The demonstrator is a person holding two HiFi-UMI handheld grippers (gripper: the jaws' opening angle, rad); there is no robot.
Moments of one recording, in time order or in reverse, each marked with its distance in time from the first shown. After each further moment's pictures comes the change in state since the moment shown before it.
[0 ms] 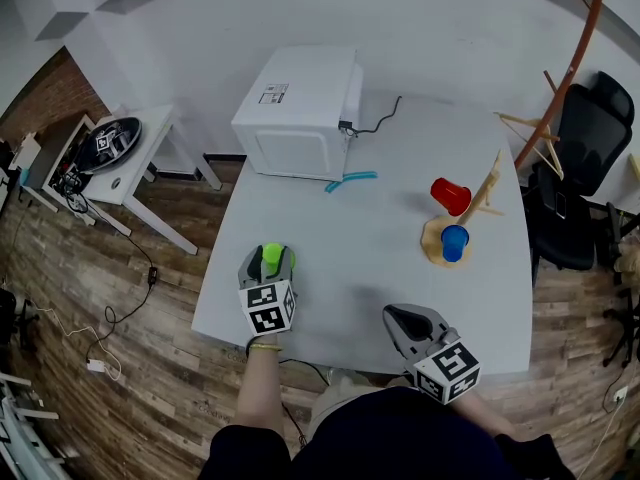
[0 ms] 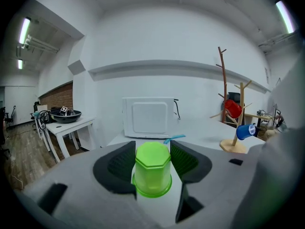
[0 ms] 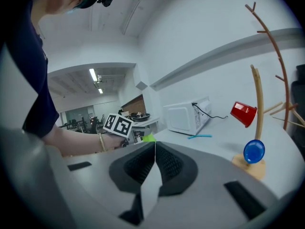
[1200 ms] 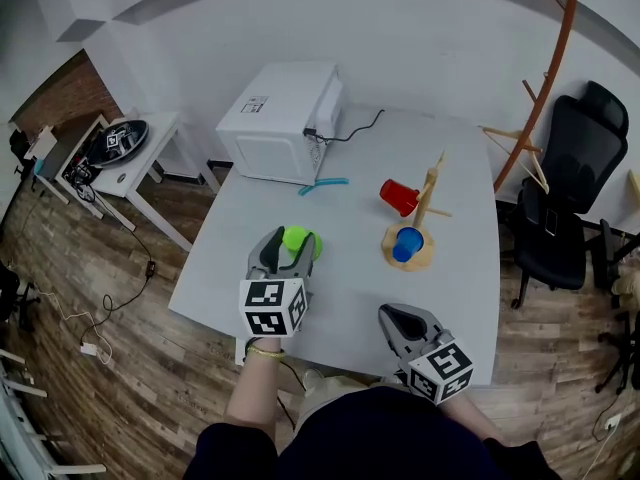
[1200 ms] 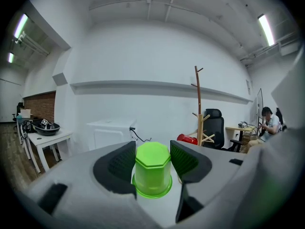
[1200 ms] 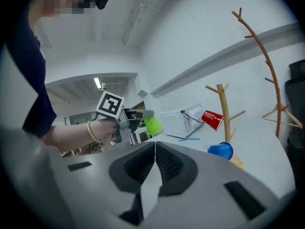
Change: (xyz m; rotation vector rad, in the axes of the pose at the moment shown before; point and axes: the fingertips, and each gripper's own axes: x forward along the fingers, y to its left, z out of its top) left arm -0.062 -0.192 0.109 0.024 -0.162 -0.165; right arm -0.105 -0.064 -0.003 0.007 -0.075 0.042
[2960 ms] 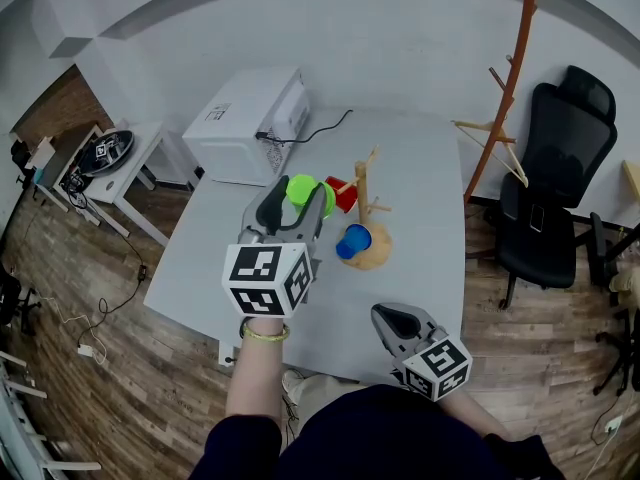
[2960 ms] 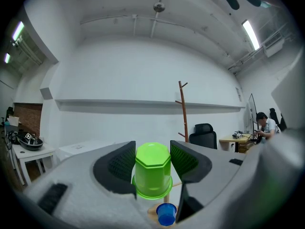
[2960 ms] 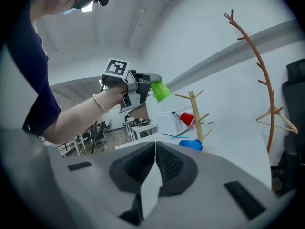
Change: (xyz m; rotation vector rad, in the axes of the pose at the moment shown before) left arm 0.040 -0.157 0.125 0.051 -0.189 -0.075; right arm -0.084 -0.078 -0.014 -0.024 -0.007 0.046
